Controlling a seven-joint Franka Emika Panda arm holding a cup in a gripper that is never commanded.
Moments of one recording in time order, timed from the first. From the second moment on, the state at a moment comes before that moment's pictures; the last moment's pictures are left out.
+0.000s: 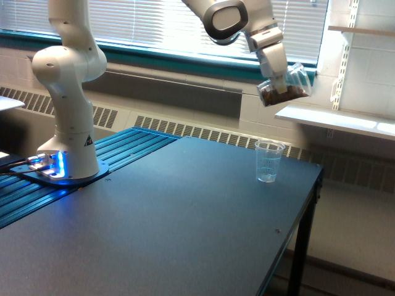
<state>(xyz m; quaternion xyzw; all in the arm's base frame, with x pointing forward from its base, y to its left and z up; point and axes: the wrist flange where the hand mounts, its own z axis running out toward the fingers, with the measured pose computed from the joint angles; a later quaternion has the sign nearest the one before) 0.531 0.148 0.426 -0.96 0.15 -0.22 0.06</state>
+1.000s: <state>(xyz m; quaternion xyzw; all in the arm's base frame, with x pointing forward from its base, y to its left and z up) 0.453 0.192 0.362 -0.98 0.09 -0.17 0.03</state>
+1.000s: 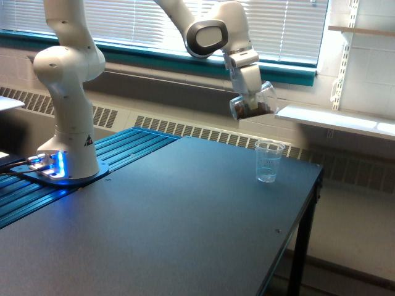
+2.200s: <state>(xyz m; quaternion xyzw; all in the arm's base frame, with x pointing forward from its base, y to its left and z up) 0.446 0.255 0.314 -0.99 0.03 -0.13 -0.01</state>
